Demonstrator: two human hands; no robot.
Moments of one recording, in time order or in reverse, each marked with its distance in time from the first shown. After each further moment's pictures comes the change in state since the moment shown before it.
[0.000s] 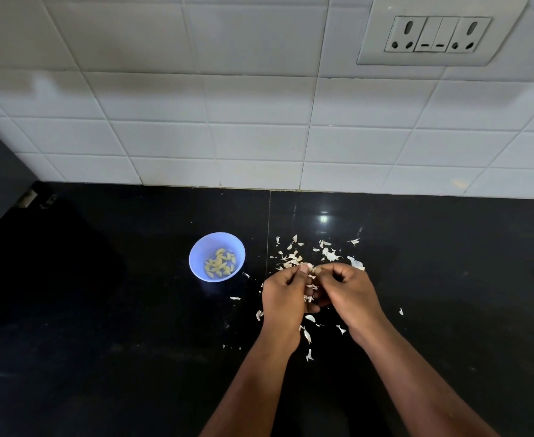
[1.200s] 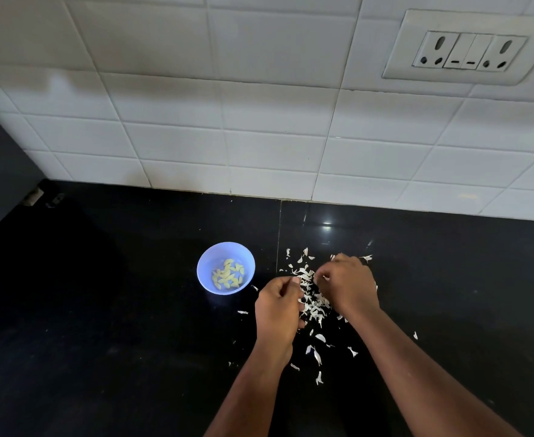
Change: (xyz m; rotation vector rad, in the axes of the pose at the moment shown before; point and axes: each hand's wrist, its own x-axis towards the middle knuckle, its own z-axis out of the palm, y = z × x) left_hand 0.023 0.002 -0.026 0.138 0.124 0.021; right_hand 0.076 0.008 0.018 -1.059 -0.011 -0.373
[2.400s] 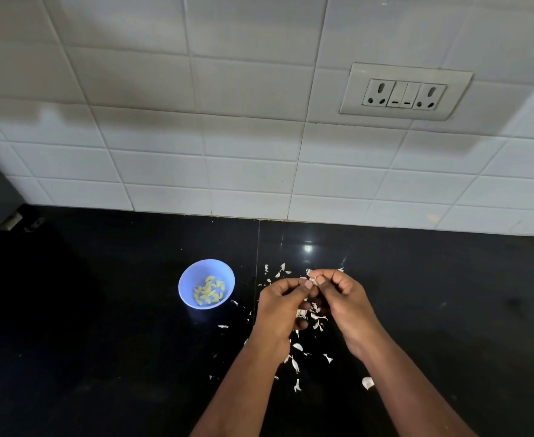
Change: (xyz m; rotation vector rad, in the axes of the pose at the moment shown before) left_hand -0.024 0.033 0.026 -0.119 -0.295 -0.025; right_hand -0.060 -0.005 -0.054 1.252 0.048 0.287
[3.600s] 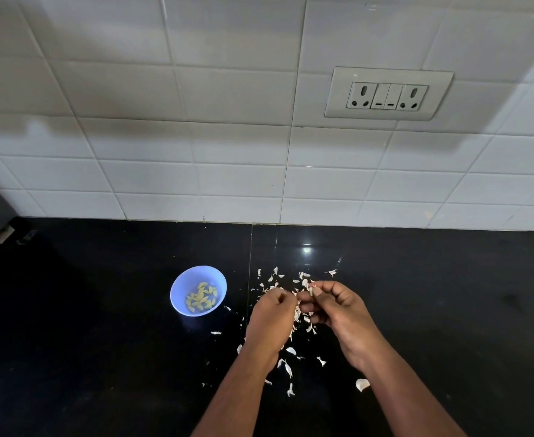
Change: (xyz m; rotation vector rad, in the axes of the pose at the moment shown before) left_hand -0.001 -0.003 0.002 0.451 0.076 0.022; right_hand -0.007 0.007 -0.017 0.151 -0.086 0.096
